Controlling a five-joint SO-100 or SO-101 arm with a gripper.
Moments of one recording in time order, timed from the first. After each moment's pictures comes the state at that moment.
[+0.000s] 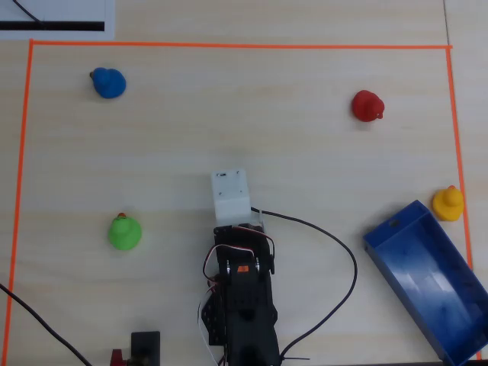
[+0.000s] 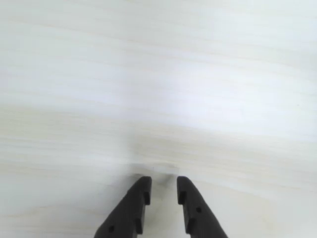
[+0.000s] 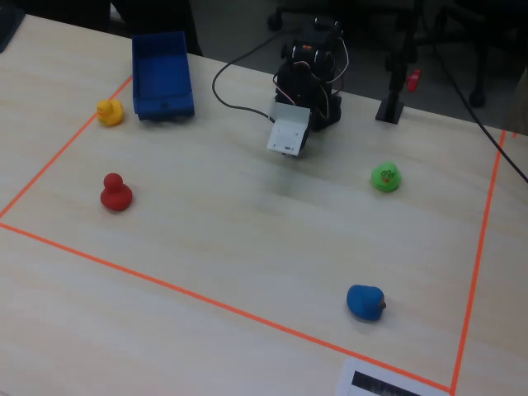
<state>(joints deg) 0.1 189.8 177.8 76.6 -91.8</state>
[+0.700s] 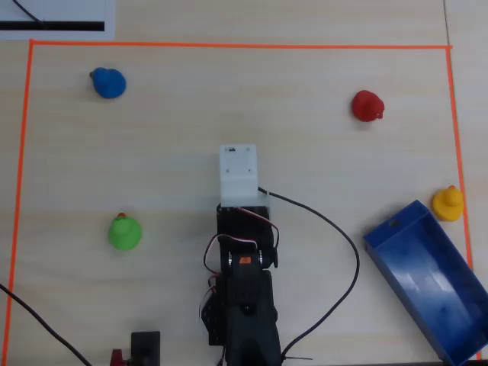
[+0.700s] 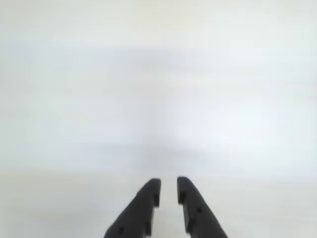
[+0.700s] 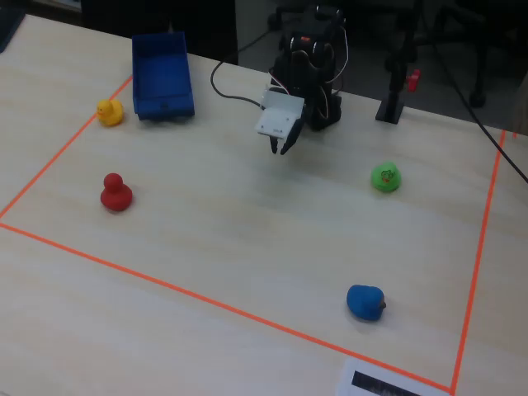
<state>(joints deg) 2.5 172.3 162.6 58.8 -86.7</state>
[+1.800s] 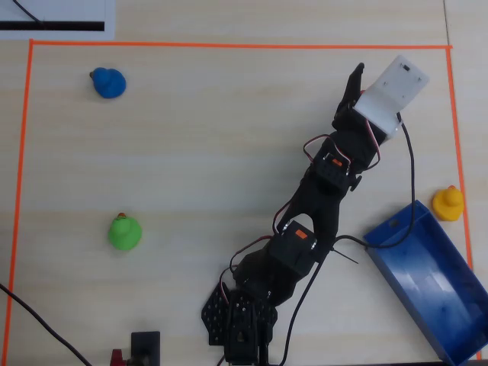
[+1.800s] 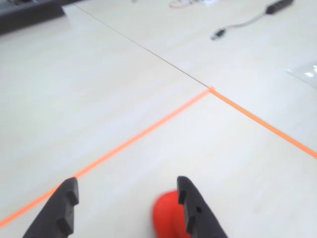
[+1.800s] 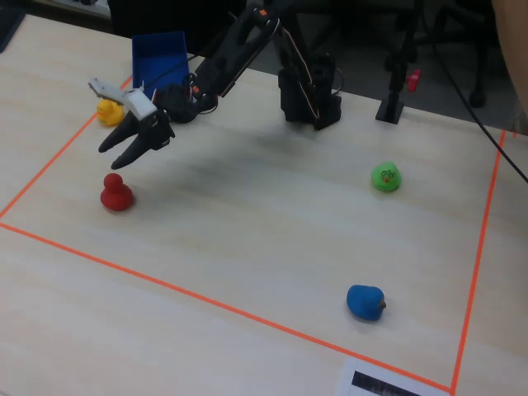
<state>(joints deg) 38.8 73.8 107.8 -26.5 -80.6</state>
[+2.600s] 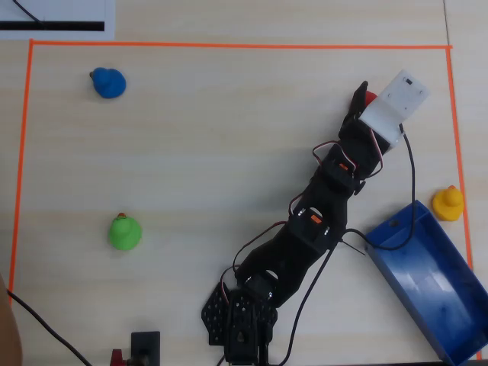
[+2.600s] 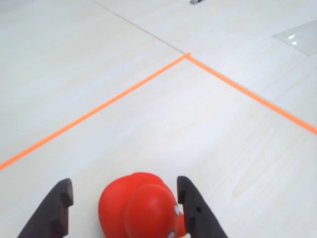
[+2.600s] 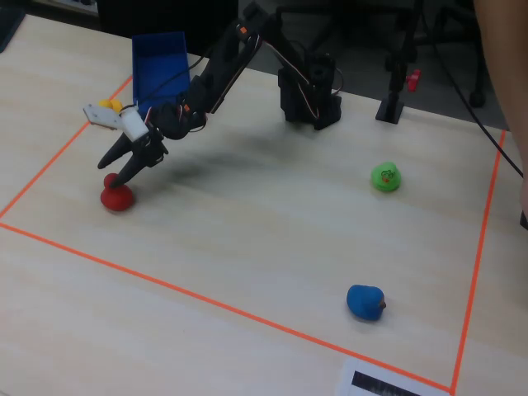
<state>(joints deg) 41.7 59.9 101.2 -29.0 -83.3</state>
